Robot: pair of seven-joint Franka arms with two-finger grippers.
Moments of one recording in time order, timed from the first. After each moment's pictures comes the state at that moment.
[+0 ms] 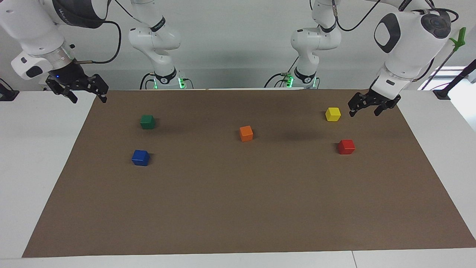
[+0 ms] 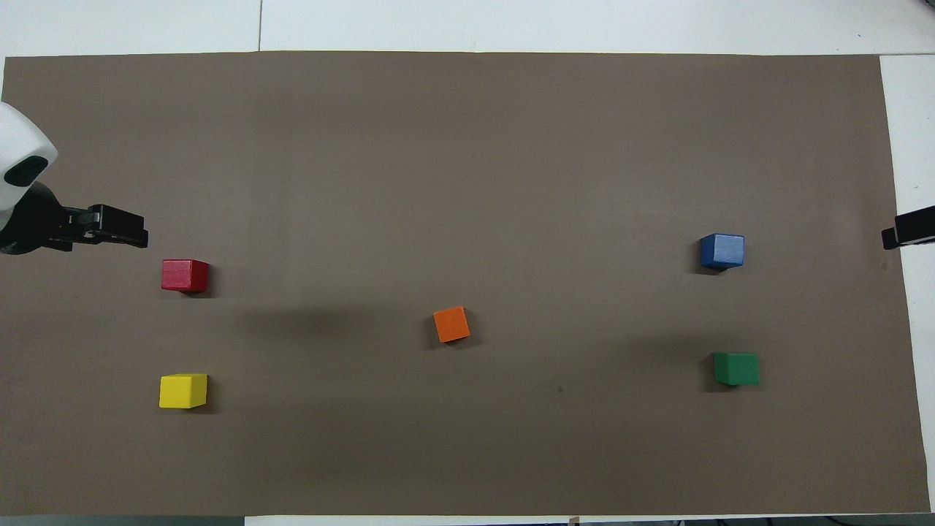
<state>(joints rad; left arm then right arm) -0.04 -0.02 0.02 -1.78 -0.02 1.75 0.02 -0.05 -0.03 -0.13 -1.63 0.04 1.54 -0.16</state>
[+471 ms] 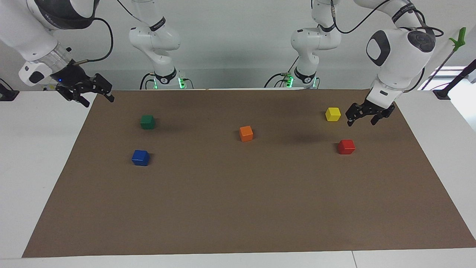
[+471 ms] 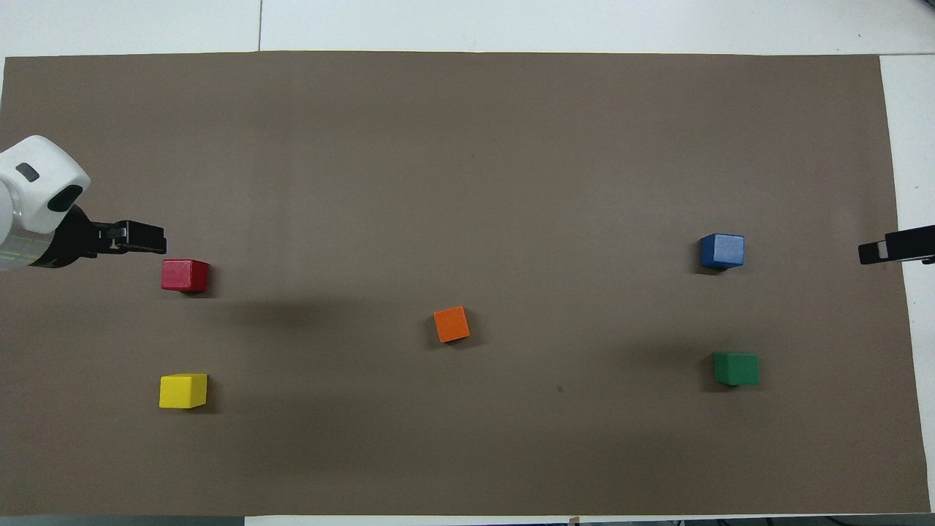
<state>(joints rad) -0.03 -0.05 0.03 -1.99 -0.01 1.97 0.02 -0.13 -0.08 -0.13 -1.77 0.29 1.59 -0.29</state>
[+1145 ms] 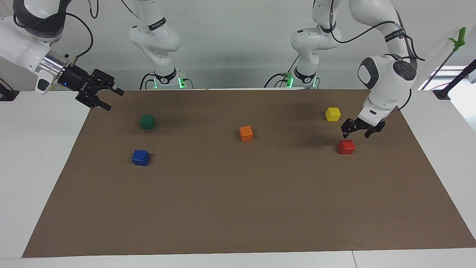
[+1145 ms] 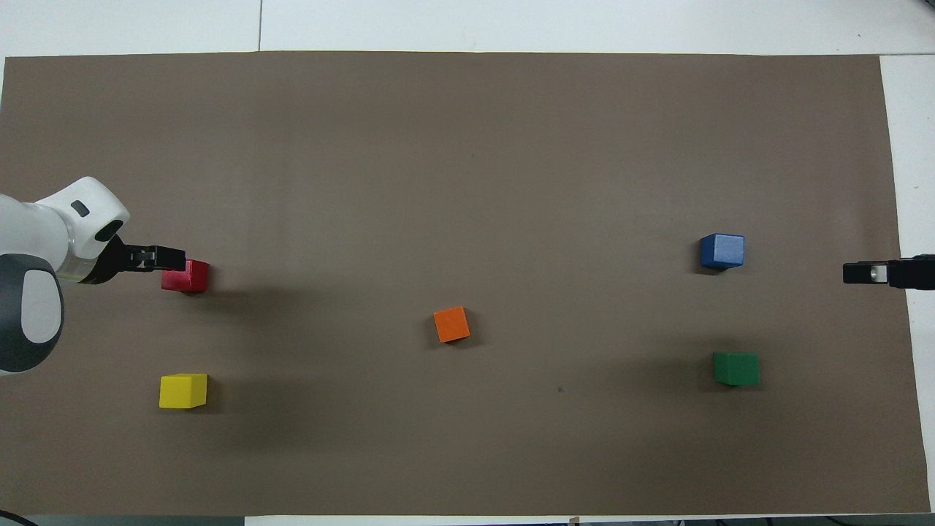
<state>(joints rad) 0.01 0.01 0.03 -2.15 -0.01 2.20 0.12 -0.29 -0.11 -0.13 -1.99 0.77 1.57 -0.61</state>
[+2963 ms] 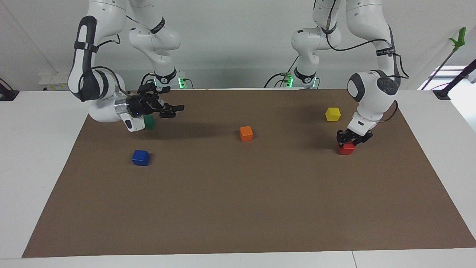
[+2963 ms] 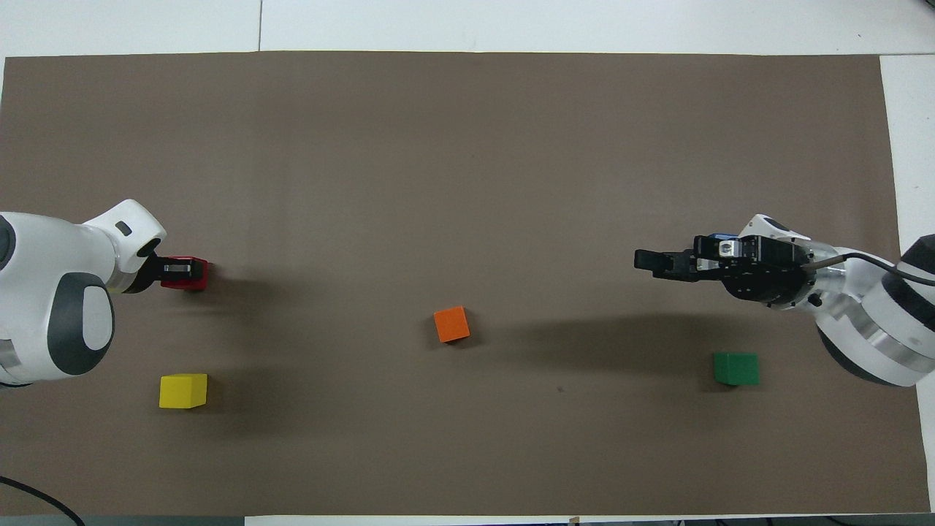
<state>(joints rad) 0.02 0.08 0.02 -2.23 -0.01 2.35 0.13 -0.01 0.10 -0.12 -2.31 1.83 1.30 -0.75</state>
